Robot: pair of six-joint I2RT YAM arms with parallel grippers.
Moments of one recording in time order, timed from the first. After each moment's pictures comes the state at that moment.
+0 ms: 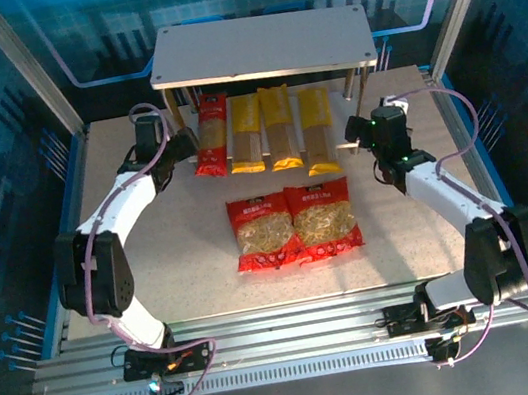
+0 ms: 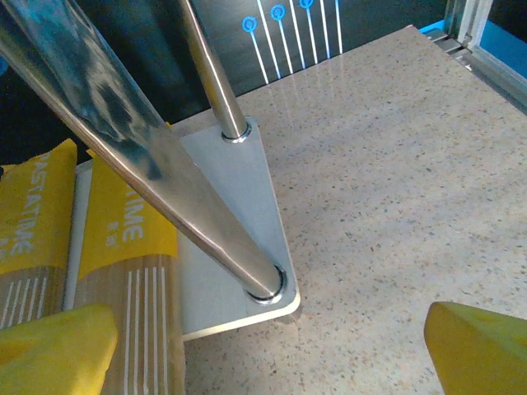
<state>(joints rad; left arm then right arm) -0.12 1.69 1.26 -0.20 -0.10 -0.42 0.17 1.39 0.91 -0.03 0.31 0.46</state>
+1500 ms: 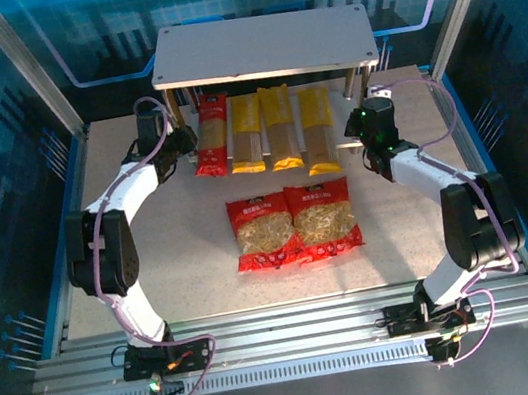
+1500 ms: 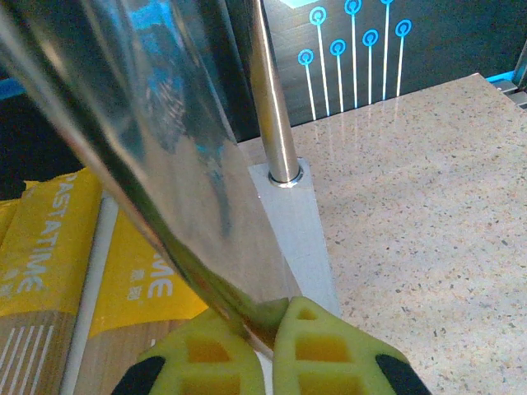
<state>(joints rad) -0.09 1.82 1.33 -0.13 0.06 -0.42 0.16 1.58 0.98 0.19 0.25 0.35</state>
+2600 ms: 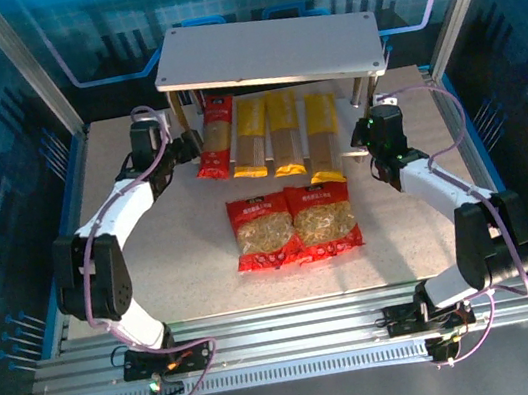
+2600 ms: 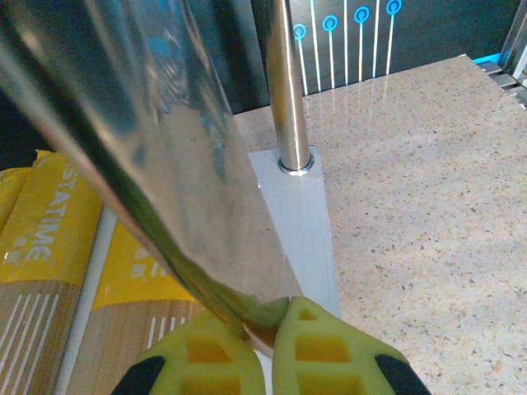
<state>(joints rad) -0.10 1.67 1.18 -0.05 0.10 -0.34 0.15 1.46 0.90 0.10 0.23 0.32</state>
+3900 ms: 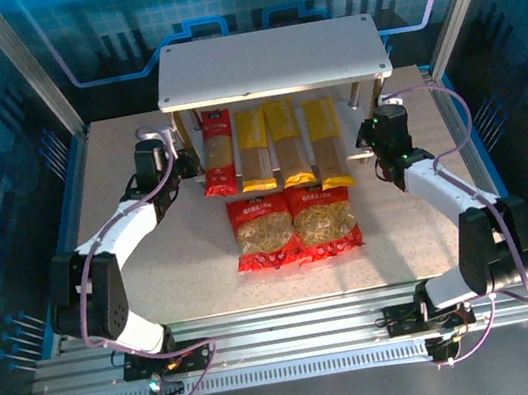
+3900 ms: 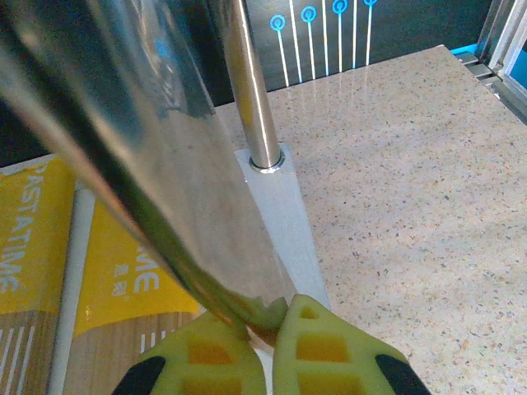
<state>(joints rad) -0.13 1.53 0.95 0.10 0.11 -0.37 0.13 1.42 0.90 0.04 0.23 0.32</state>
